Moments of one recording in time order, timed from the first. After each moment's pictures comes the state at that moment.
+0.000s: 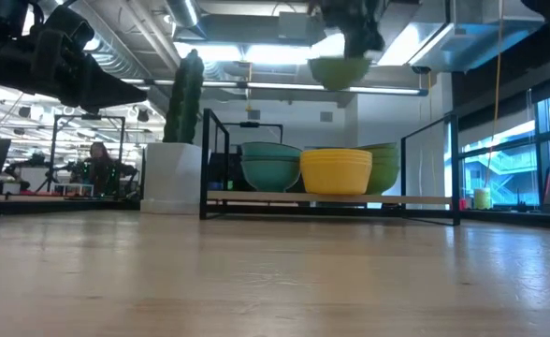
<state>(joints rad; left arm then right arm) -0.16 0.35 0.06 0.18 -0.51 -0.01 -0.50 1.80 2.25 -1.57 0.04 -0.02</state>
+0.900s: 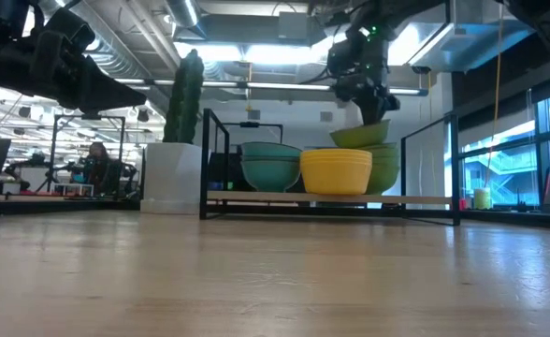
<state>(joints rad) -0.16 0.35 0.06 0.16 -0.50 -0.04 -0.76 1.87 1.92 -1.45 -0.03 -0.08</state>
